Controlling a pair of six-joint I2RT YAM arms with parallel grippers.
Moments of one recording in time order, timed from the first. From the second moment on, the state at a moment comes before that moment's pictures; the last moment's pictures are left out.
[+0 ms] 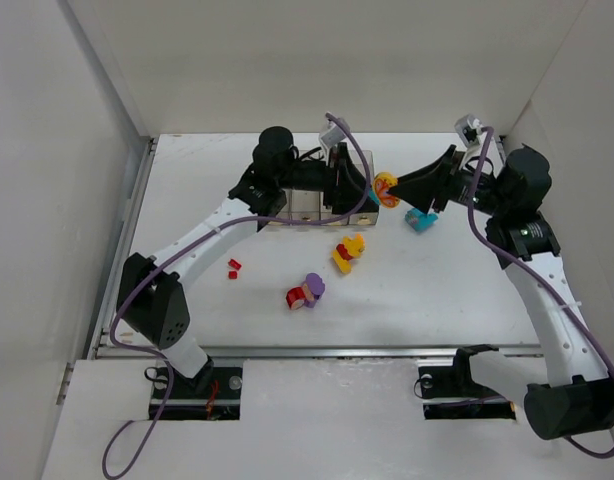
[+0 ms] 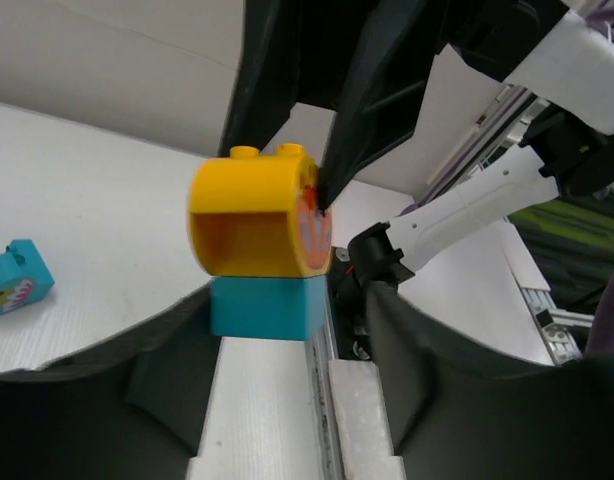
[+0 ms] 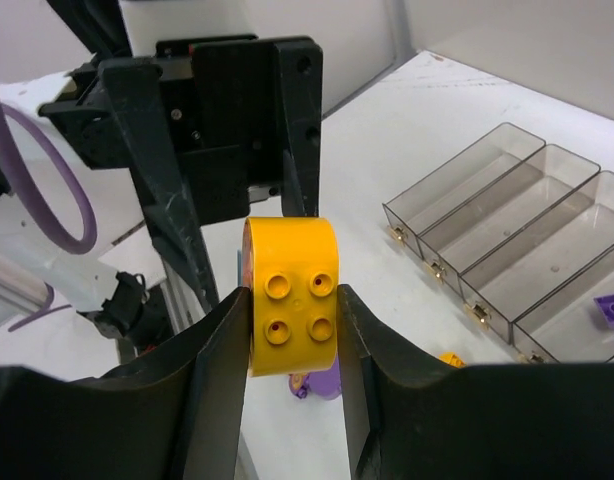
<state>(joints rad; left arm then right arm) -0.63 1.61 1.41 0.28 1.07 -0.50 0.14 1.06 1.16 -0.09 -0.92 0.35</state>
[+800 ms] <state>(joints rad) -0.58 1.49 1.25 0.12 1.02 -0.36 0.17 1.00 1.07 -0.07 -0.77 0.40</state>
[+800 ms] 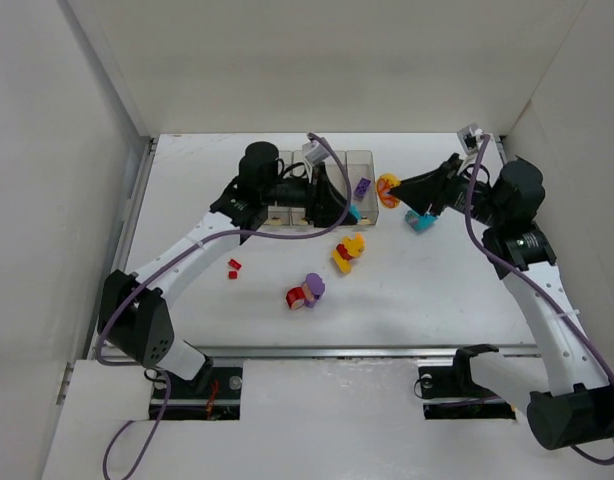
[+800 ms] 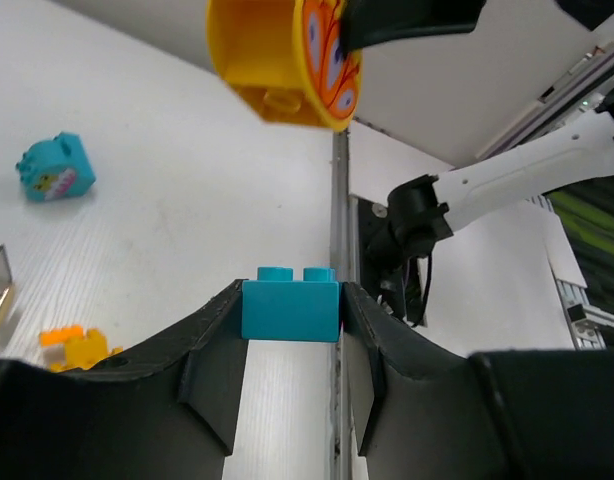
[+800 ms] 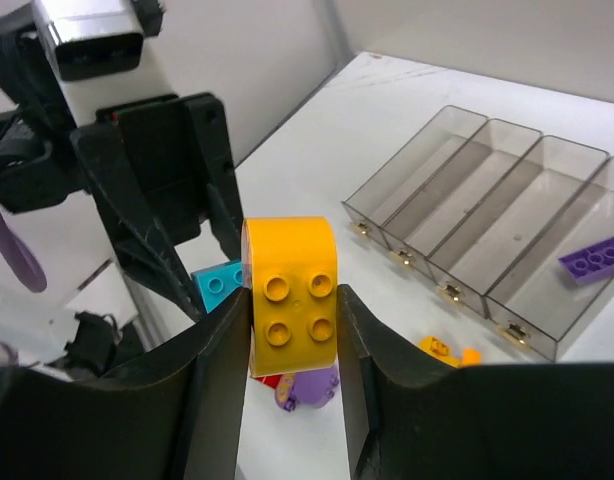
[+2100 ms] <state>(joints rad) -0.37 1.65 1.30 -0.22 0.18 0.04 0.43 2.24 1.85 -0.30 -0.04 0.43</state>
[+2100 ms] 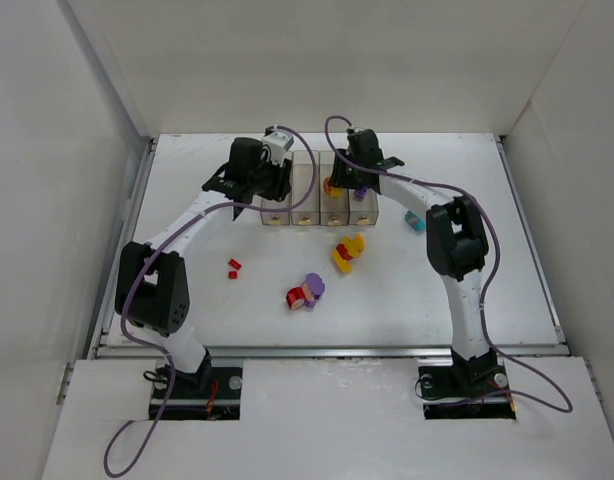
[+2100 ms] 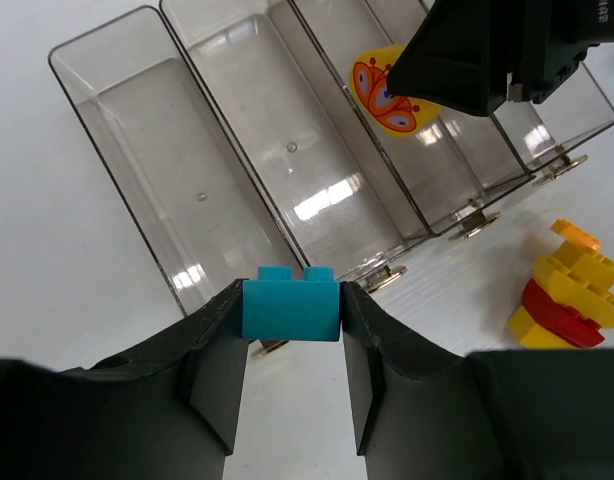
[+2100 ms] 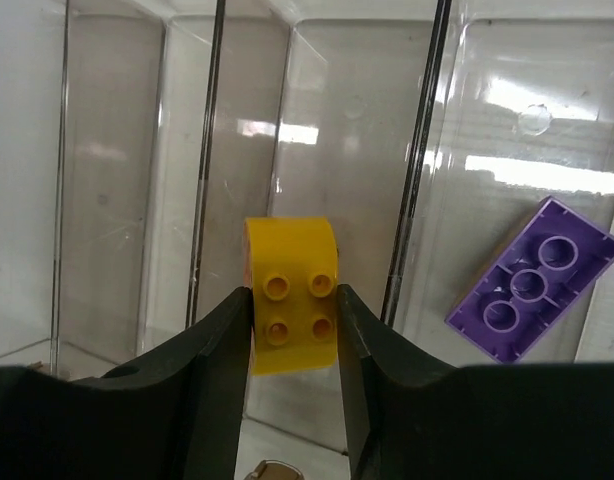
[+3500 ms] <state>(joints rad) -0.43 2.14 1.73 -0.26 0.15 0.04 0.27 1.74 1.54 -0.33 -0.05 0.42</state>
